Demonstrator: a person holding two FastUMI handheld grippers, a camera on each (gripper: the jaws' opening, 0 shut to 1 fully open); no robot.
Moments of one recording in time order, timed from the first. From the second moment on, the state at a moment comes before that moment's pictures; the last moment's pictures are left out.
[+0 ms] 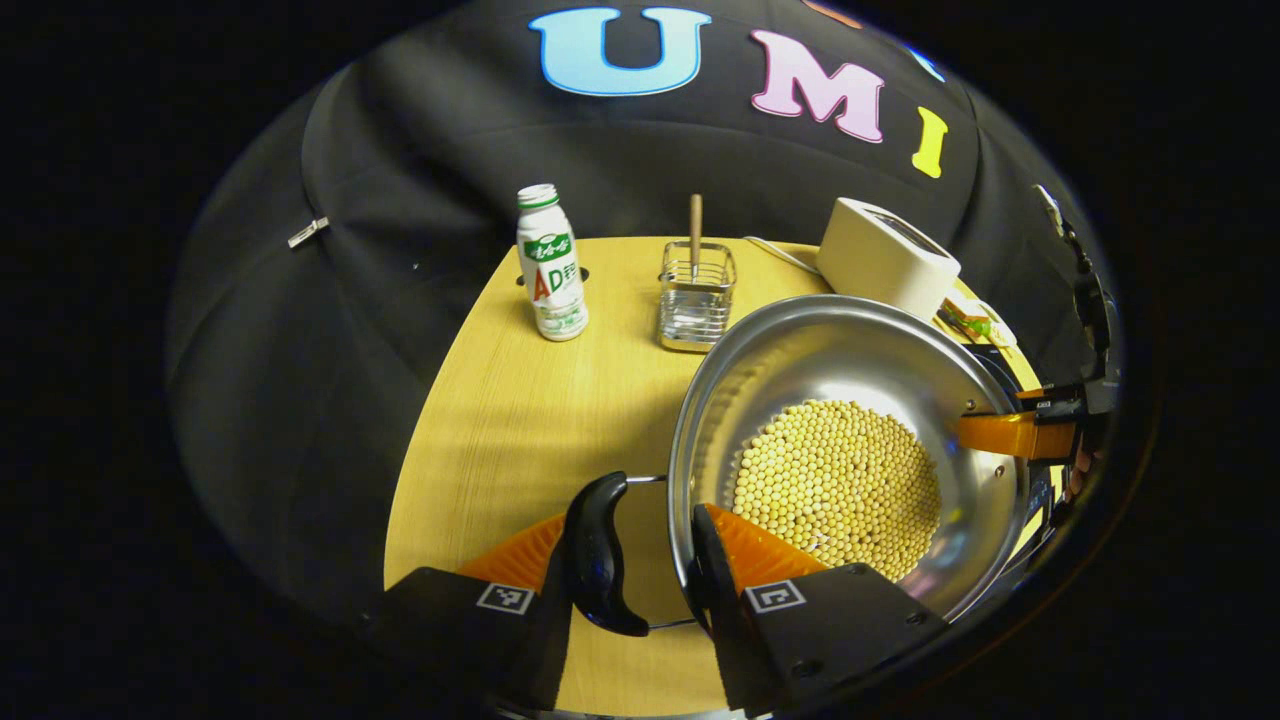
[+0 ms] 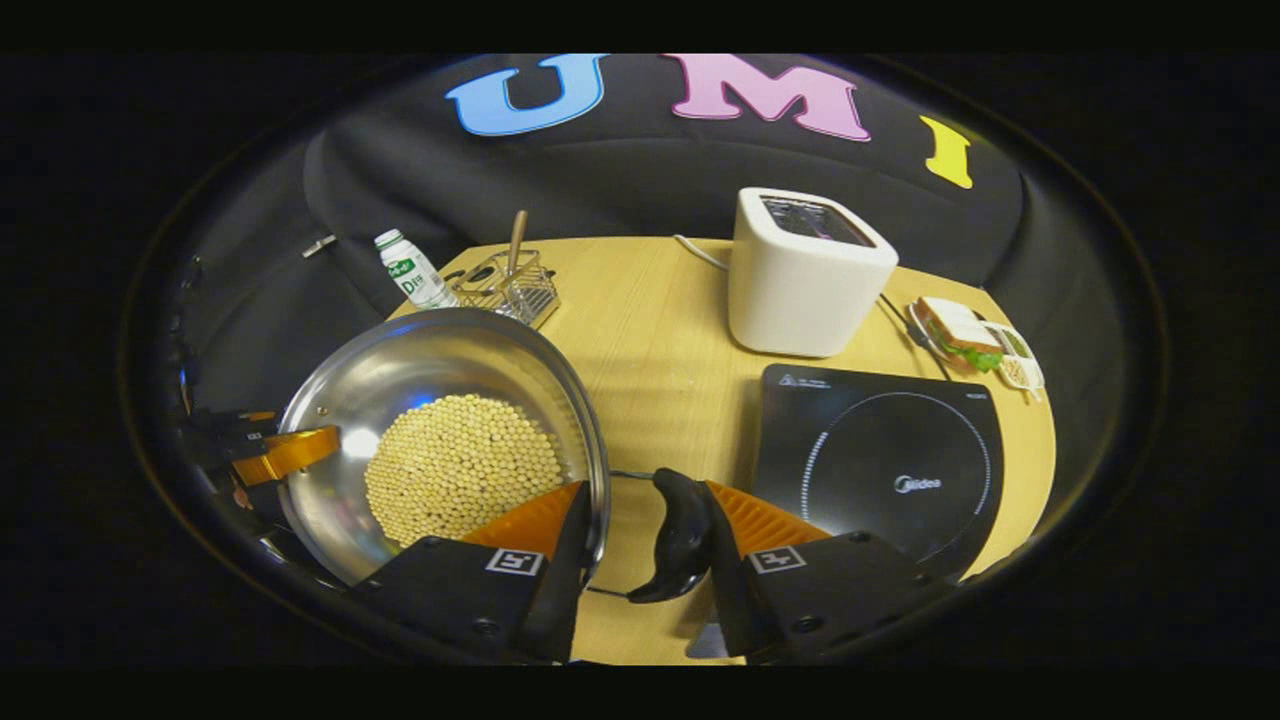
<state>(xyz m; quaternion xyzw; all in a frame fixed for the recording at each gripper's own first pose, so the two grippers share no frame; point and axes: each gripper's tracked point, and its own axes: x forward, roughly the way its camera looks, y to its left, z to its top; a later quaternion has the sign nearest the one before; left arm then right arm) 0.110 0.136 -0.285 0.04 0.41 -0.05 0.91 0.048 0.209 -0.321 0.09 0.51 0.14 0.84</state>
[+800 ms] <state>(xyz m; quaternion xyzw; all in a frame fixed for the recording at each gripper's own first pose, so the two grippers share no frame) 0.122 -0.056 -0.257 0.03 0.41 -0.12 0.90 0.053 0.017 -0.313 0.09 0.50 0.08 0.86</state>
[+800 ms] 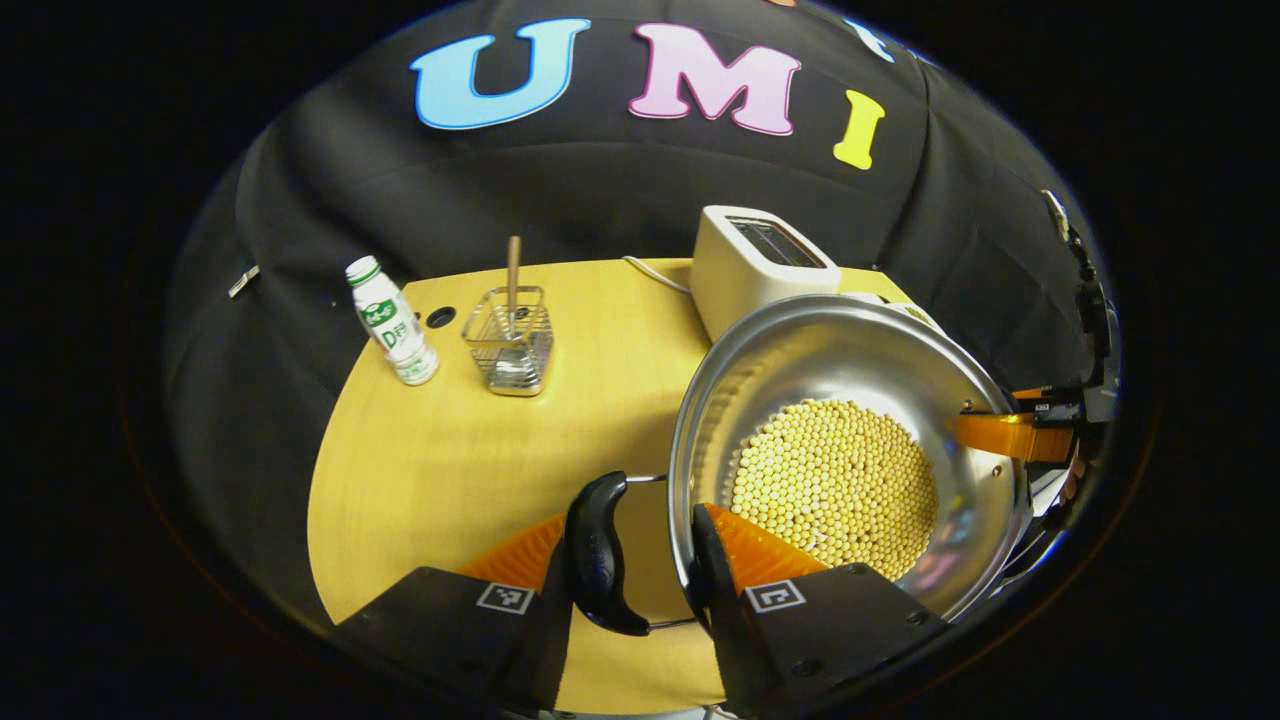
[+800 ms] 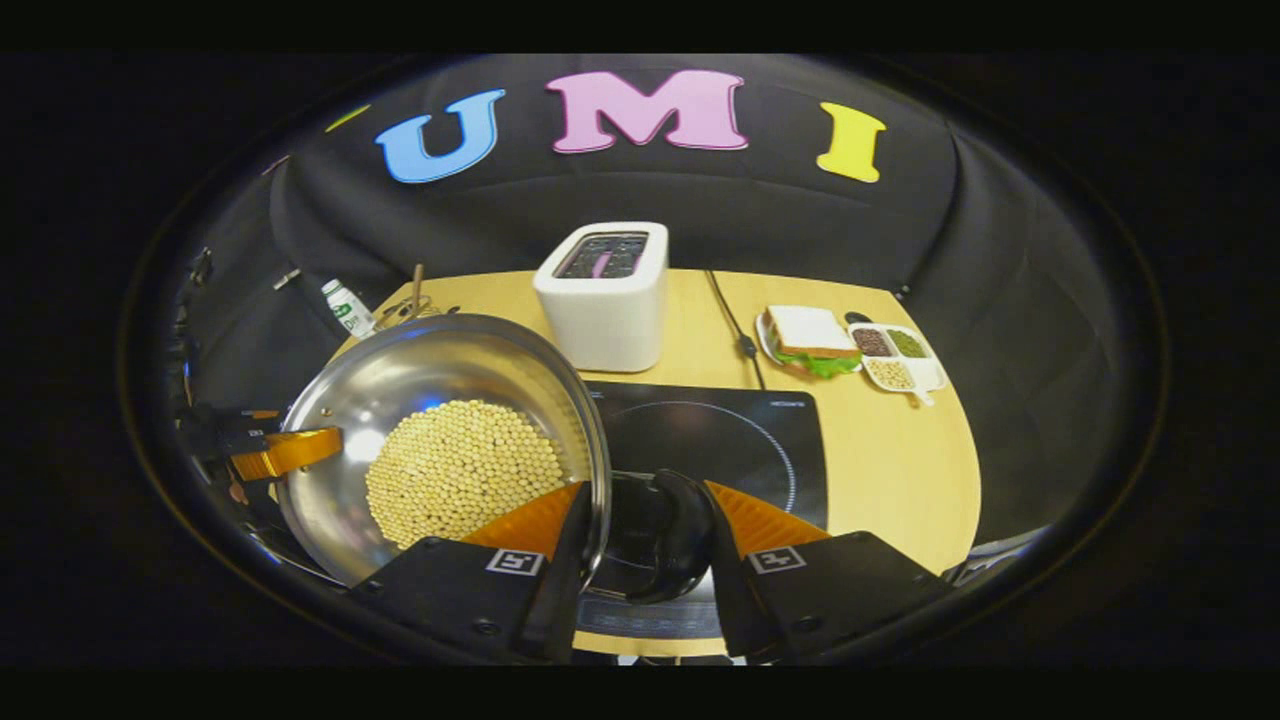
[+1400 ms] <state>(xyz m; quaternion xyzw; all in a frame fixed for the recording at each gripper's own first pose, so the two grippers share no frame) 0.150 -0.179 -0.289 0.05 0.42 -0.15 0.89 0.059 -0.091 -0.369 0.11 0.52 0.05 0.85</state>
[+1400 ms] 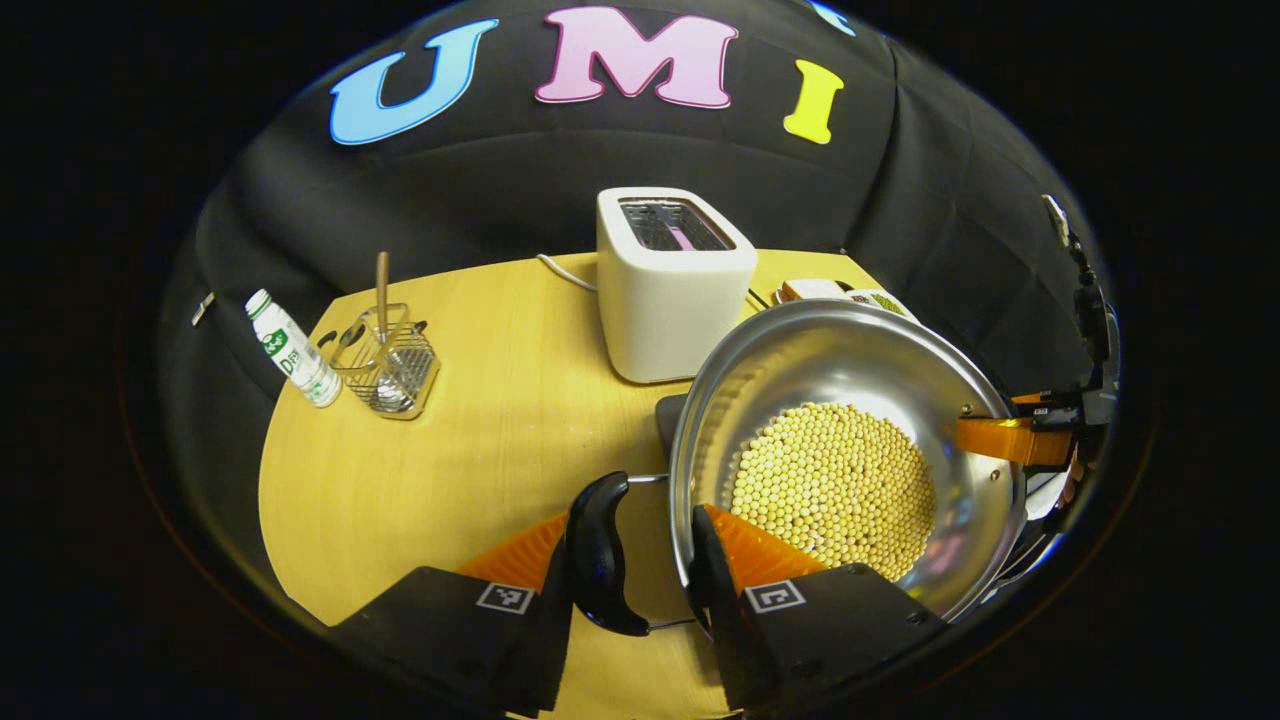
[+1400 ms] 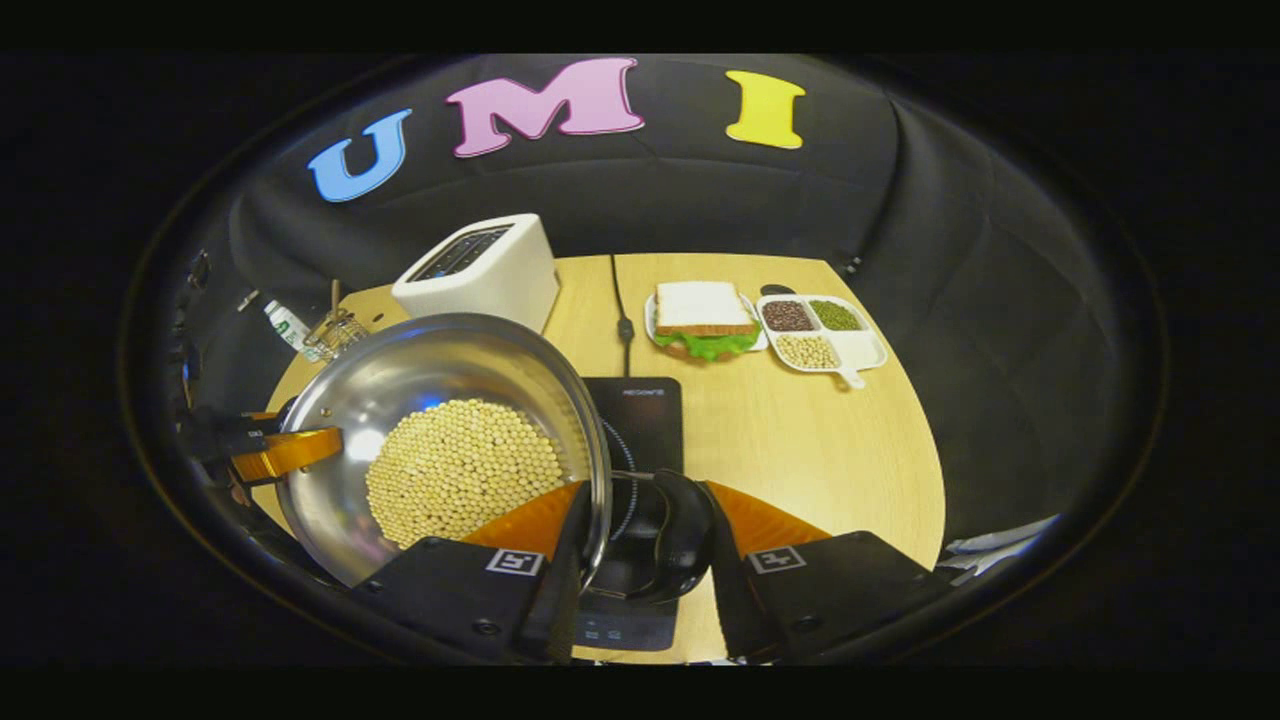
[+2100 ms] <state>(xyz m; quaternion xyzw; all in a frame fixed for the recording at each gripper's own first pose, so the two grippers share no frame) 0.175 -0.196 -0.317 0.05 0.42 -0.14 0.89 0.072 -0.099 -0.408 0.12 0.52 0.04 0.85</state>
